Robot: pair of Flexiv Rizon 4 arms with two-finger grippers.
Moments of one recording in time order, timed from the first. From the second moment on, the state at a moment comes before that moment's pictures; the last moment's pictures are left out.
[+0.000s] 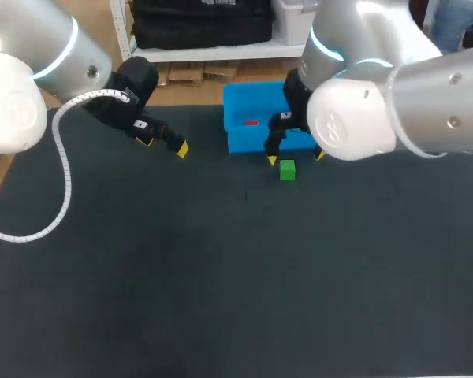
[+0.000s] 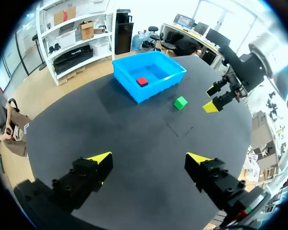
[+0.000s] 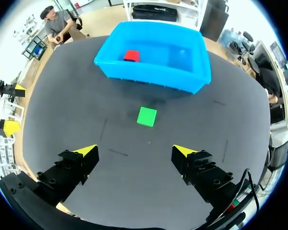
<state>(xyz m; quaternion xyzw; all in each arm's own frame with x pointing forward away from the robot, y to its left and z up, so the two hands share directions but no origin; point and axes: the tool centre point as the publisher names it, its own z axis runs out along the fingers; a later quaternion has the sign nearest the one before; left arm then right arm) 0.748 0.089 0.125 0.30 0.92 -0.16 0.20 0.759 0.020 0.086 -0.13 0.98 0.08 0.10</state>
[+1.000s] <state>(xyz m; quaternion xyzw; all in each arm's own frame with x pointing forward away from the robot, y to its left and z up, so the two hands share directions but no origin) 0.748 0.089 0.125 0.30 0.92 -0.16 0.20 0.780 0.022 0.046 -0.09 0.99 0.03 0.06</state>
